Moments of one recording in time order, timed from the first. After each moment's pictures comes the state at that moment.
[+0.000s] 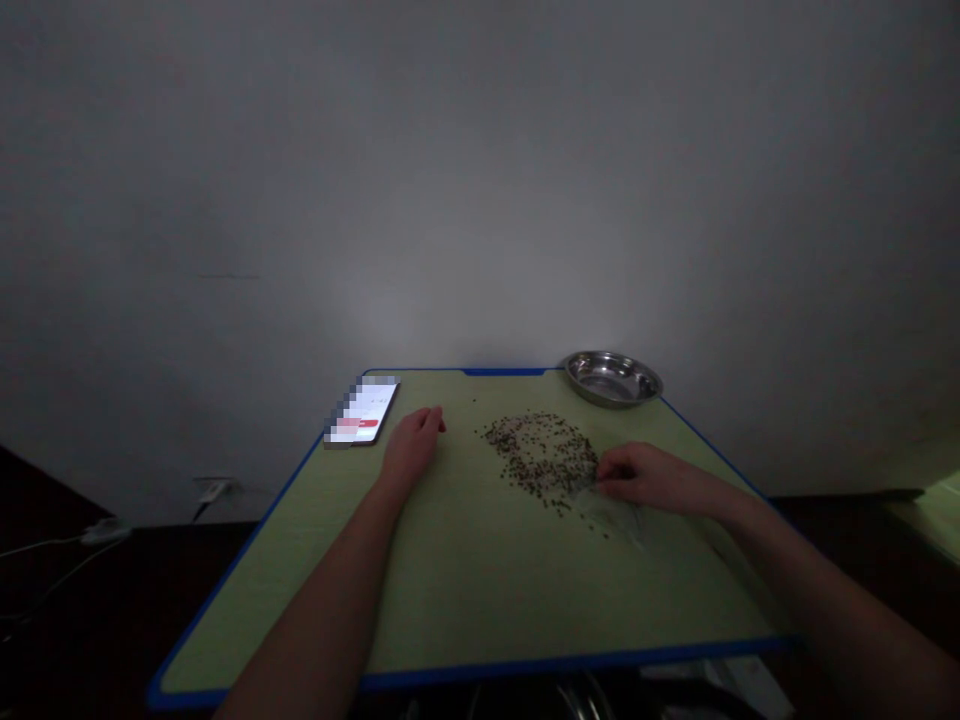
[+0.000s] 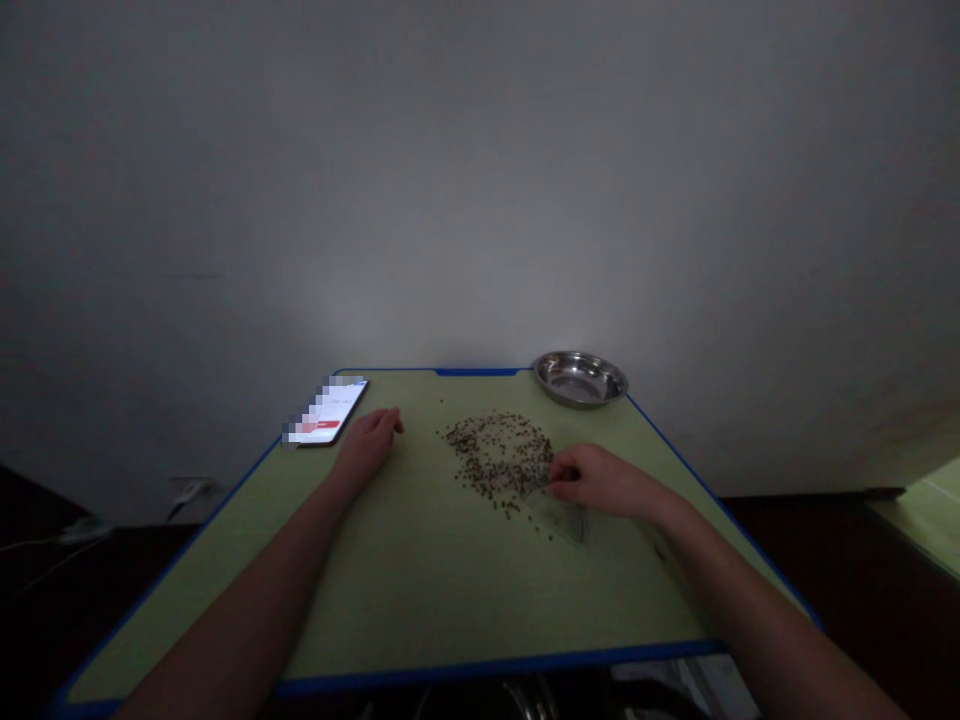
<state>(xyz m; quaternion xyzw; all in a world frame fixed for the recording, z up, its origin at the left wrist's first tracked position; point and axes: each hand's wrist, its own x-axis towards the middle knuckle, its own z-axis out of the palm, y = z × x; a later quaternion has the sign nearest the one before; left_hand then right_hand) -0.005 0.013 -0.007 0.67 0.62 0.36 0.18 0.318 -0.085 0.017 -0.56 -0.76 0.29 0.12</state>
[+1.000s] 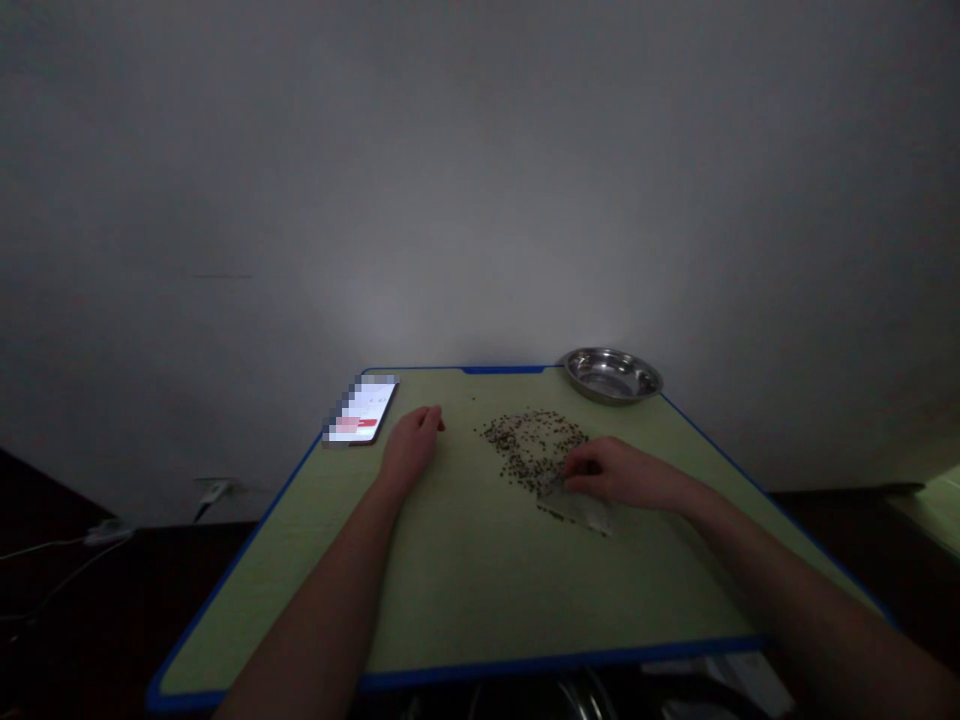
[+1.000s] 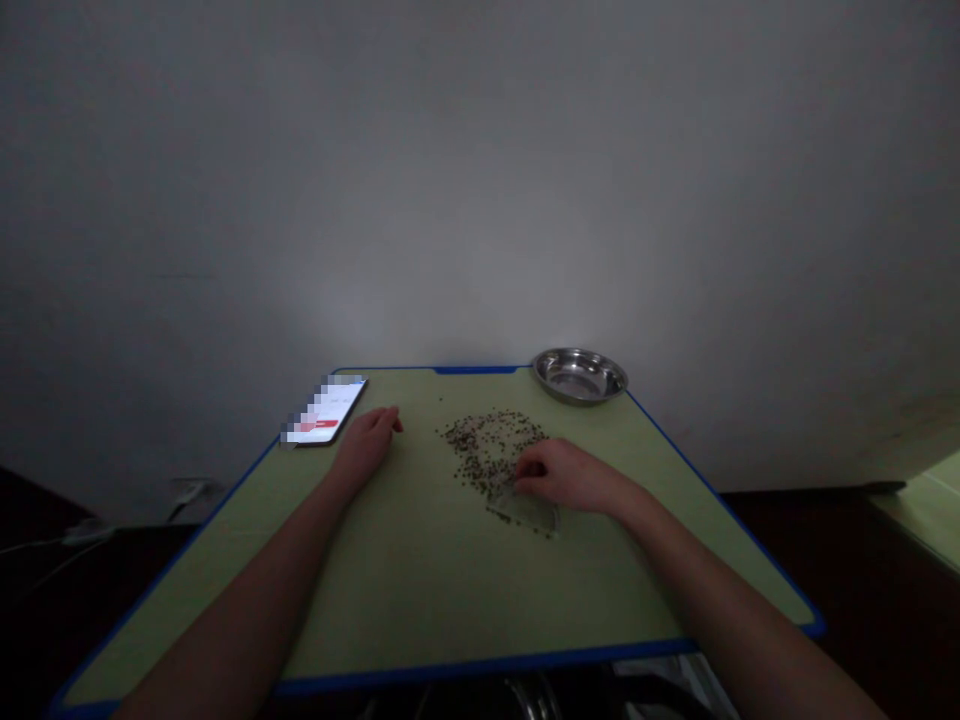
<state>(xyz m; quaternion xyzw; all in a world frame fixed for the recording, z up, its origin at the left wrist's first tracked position) -0.004 0.012 -0.006 0.67 0.62 0.35 0.18 0.281 -0.078 0.021 -0.52 -0.80 0.27 0.13</state>
